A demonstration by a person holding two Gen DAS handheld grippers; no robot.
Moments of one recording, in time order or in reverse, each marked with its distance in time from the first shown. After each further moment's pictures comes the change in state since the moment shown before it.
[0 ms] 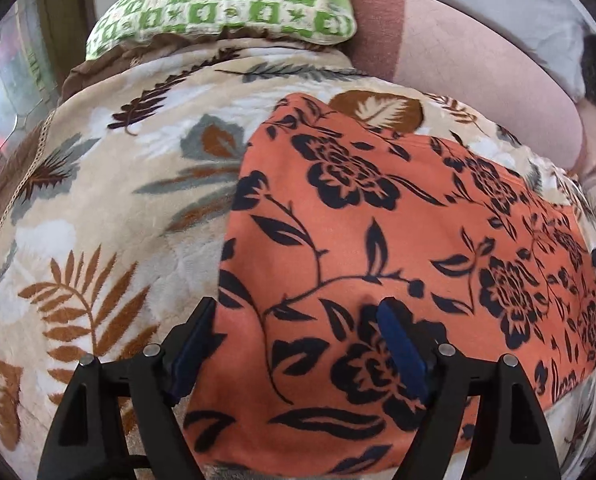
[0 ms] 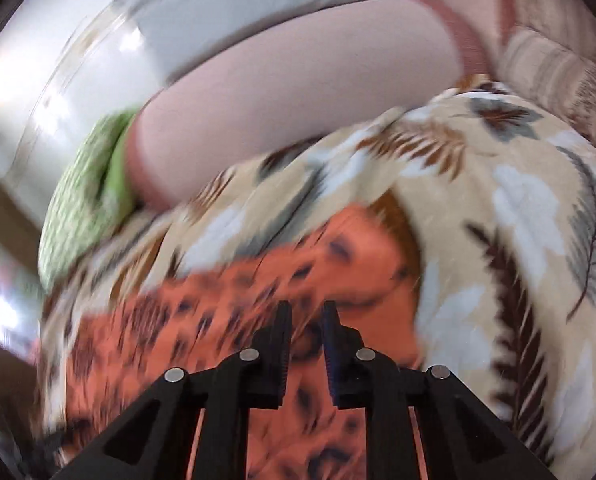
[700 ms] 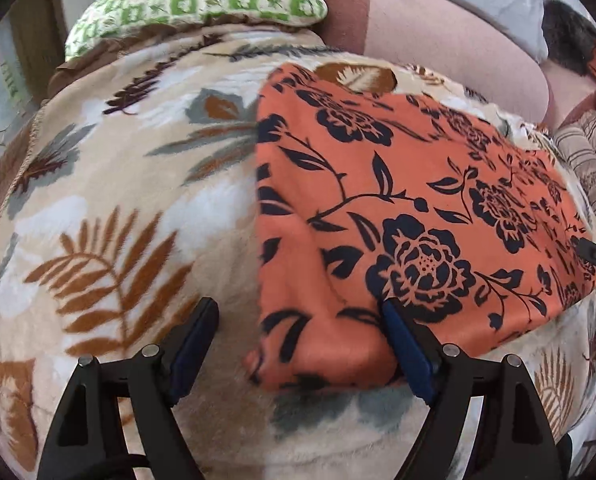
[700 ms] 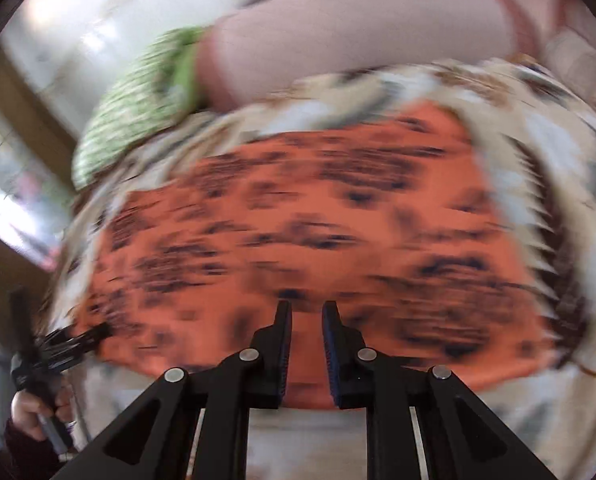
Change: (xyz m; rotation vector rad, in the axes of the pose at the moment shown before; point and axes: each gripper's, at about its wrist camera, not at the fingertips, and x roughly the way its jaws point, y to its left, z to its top) left arm -0.023 0.032 -0.040 0.117 0.020 -0.073; right arm -0.024 0.065 -0.085 -0.173 0.159 0.101
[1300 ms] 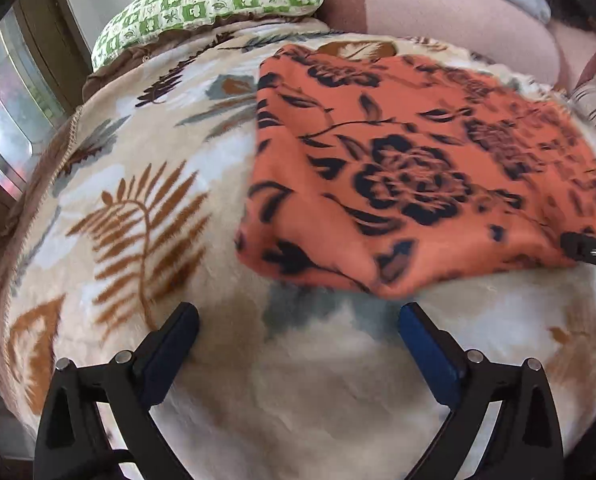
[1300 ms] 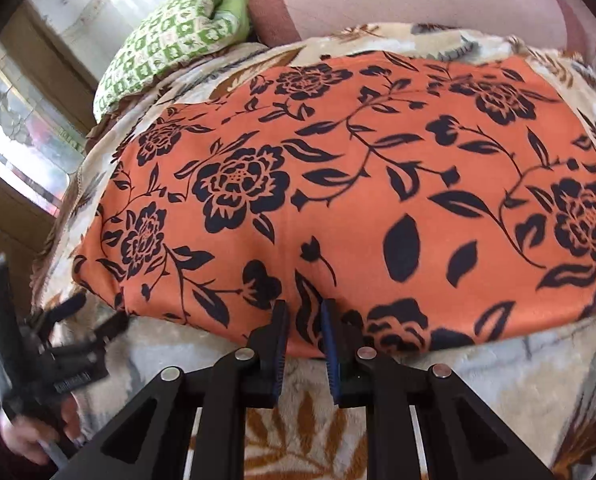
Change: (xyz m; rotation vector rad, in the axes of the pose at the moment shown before) left arm -0.019 -0.029 -0.049 0.046 0.009 0.139; right arm 0.038 0.064 -0.051 -0.028 0.147 -0.008
